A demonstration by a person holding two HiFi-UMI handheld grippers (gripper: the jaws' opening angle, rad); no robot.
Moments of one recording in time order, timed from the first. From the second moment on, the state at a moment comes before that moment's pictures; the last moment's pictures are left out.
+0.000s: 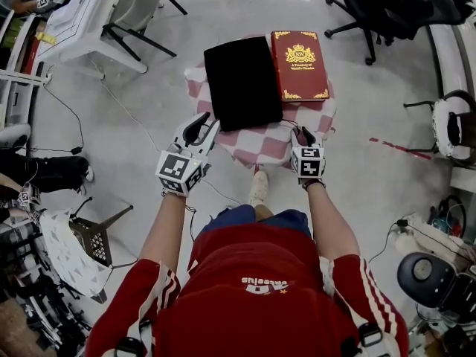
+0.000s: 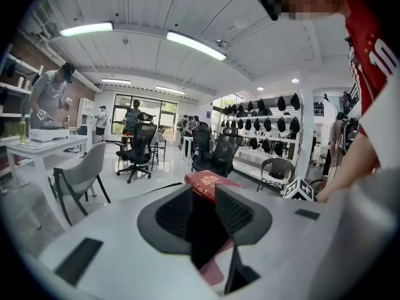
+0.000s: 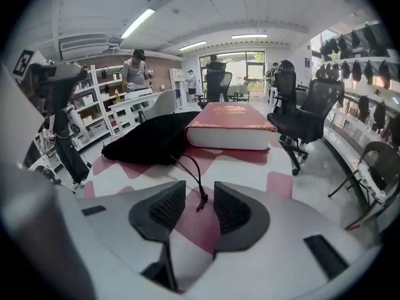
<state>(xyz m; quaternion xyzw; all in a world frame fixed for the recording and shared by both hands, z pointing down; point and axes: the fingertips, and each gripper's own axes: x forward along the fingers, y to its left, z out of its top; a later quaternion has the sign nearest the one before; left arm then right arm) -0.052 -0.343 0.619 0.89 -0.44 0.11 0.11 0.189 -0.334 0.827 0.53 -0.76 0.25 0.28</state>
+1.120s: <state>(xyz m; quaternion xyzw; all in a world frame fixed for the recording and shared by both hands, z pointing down) -0.055 -0.344 0.609 0.89 -0.44 0.12 0.10 0.195 -0.336 0.827 0.52 -0.76 0.24 0.32</state>
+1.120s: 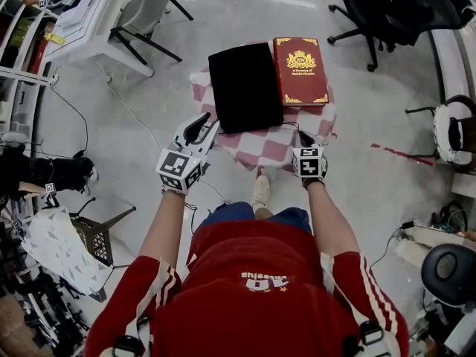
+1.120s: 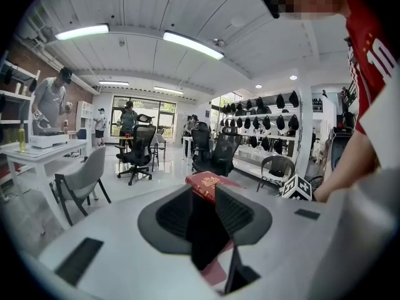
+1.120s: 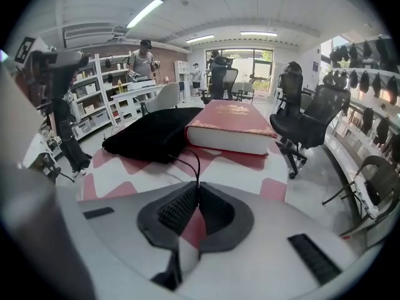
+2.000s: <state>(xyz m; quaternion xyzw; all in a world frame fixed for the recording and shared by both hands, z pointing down) -0.107 -0.319 0.651 0.89 -0.41 0.17 0.11 0.193 -0.322 0.753 0.55 -0.75 0.23 0.28</state>
